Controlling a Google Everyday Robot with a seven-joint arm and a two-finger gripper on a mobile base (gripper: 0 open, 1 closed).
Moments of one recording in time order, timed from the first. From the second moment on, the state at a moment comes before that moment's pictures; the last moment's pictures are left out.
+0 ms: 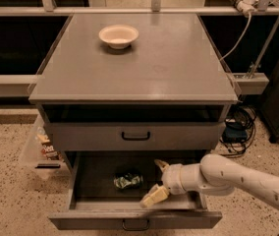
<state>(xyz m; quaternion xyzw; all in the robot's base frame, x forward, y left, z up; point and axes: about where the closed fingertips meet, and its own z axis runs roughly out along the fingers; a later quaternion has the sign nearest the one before) 0.495 -0.047 0.495 -0.47 0.74 0.32 0.35</state>
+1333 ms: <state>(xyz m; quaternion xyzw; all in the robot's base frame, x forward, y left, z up) 0.508 -0.022 0.486 -0.50 0.73 0.27 0.38</state>
